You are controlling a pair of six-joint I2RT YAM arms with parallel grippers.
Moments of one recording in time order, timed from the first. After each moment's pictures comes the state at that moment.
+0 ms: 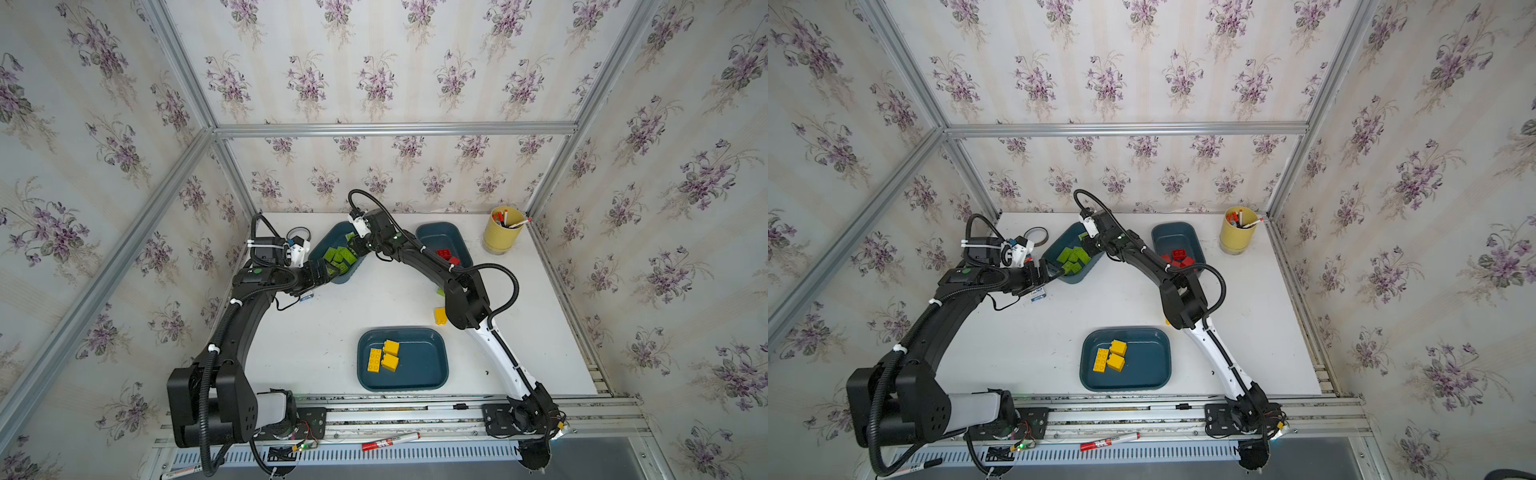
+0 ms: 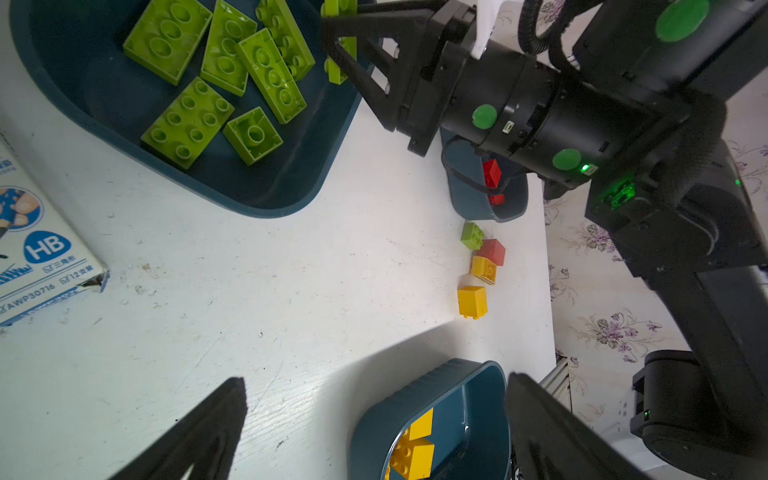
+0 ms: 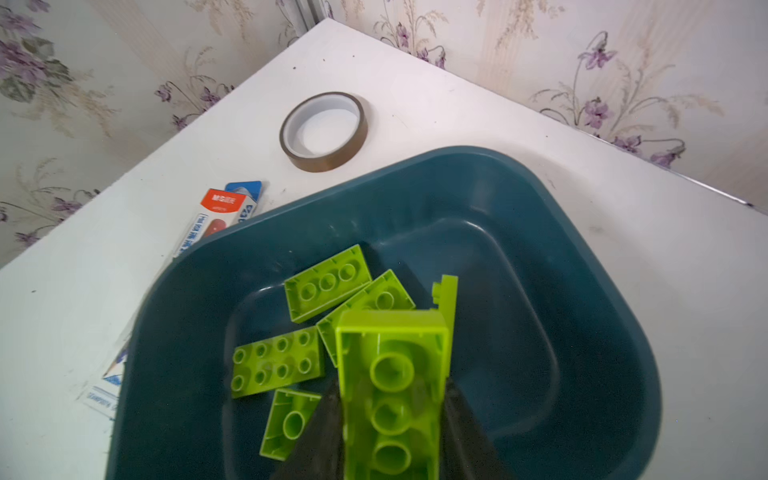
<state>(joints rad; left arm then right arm) 0.07 1.32 1.04 -0.68 0.65 -0.27 0.65 2.64 2.45 -0.44 -0.19 0.07</state>
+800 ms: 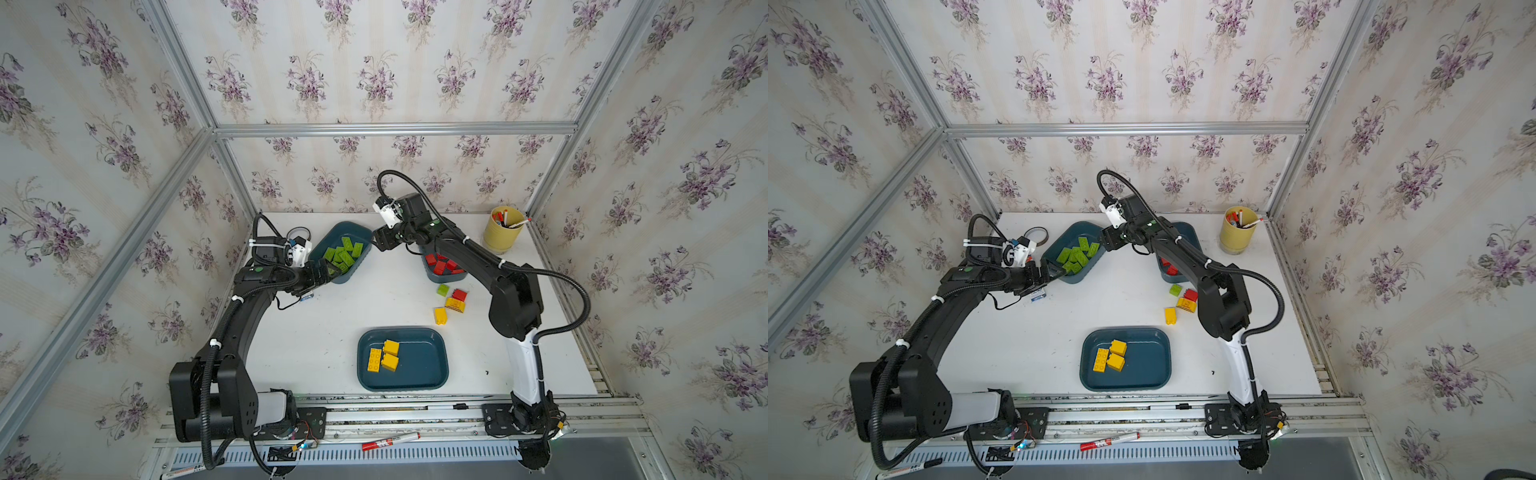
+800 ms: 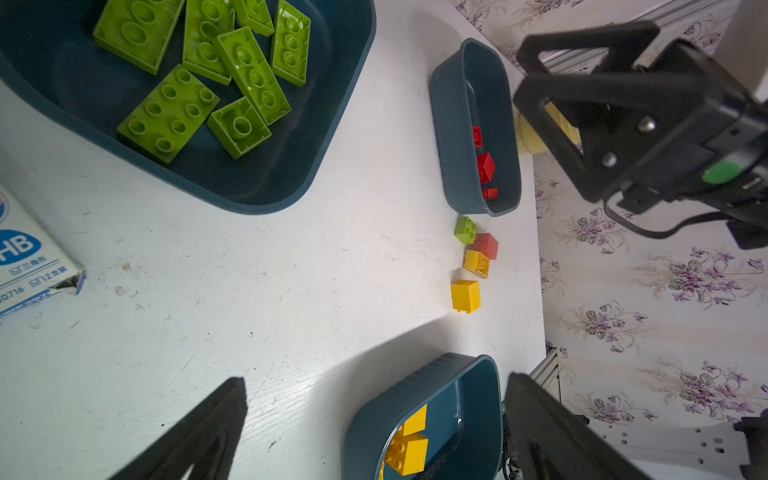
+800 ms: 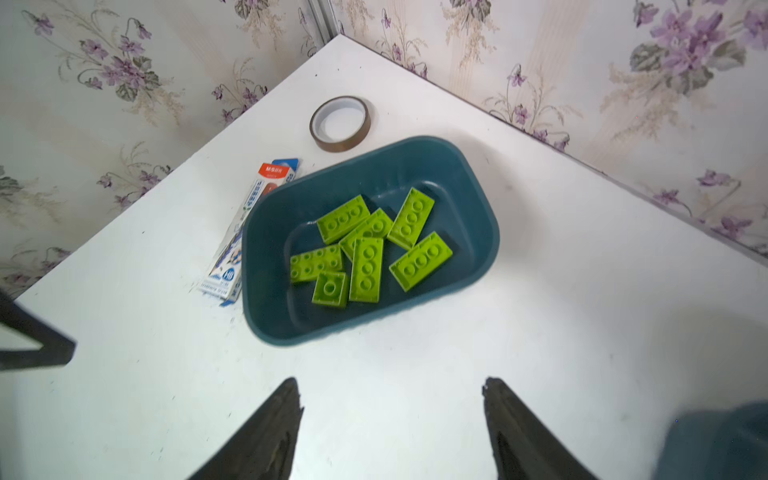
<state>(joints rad) 0.07 1.34 1.05 -0.67 0.70 -0.27 0.56 2.09 1.89 -0.51 -0.28 0.01</state>
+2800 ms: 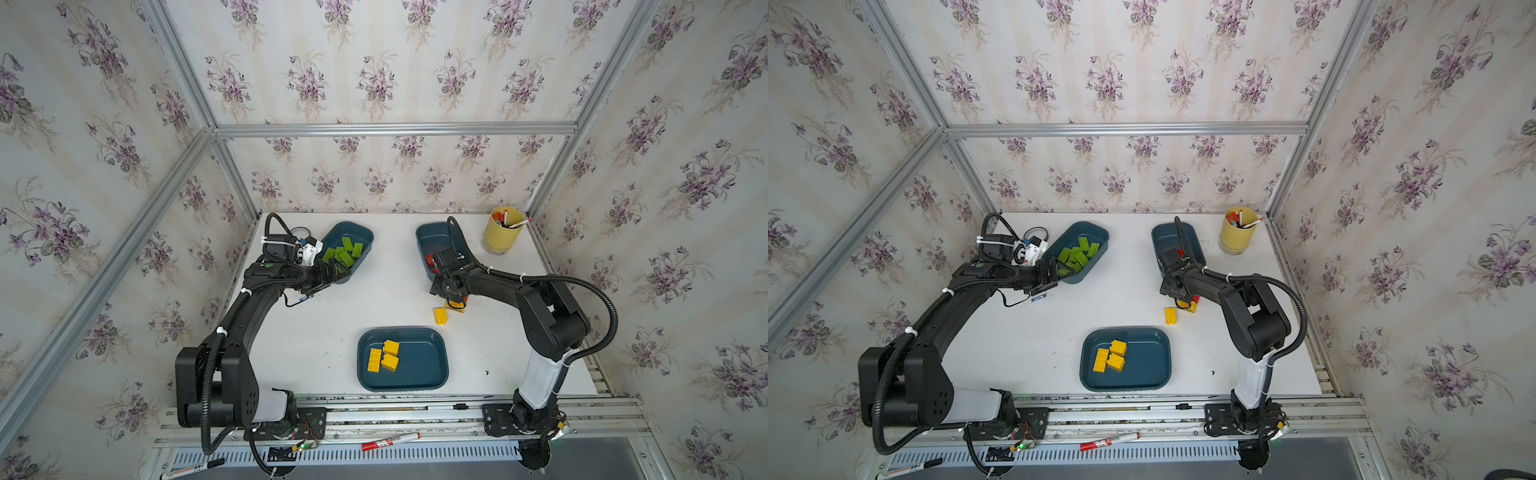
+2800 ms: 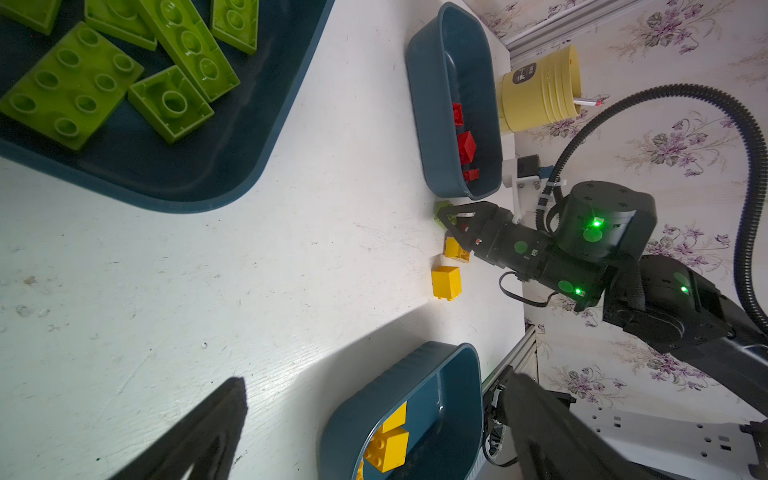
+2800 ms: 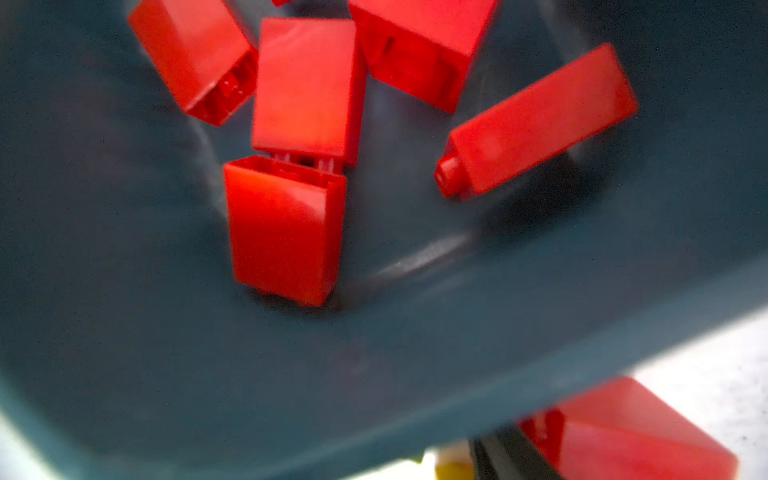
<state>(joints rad) 0.00 1.40 1.06 -0.65 0.73 -0.30 0.45 1.87 1.13 -0.45 0.20 0.77</state>
